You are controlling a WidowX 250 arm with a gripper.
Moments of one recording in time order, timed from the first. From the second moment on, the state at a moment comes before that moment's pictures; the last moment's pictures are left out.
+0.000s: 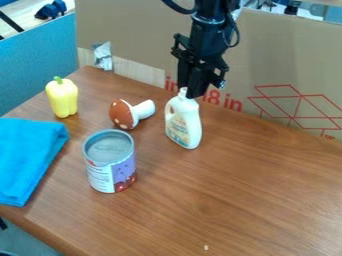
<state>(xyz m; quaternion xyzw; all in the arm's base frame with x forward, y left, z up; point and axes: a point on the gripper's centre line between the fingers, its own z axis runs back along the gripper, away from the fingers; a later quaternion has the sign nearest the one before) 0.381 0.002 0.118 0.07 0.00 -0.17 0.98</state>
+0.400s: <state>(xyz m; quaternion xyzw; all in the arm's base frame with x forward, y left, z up) 0.364 -0.009 0.133 0.04 -0.01 -0.20 0.98</state>
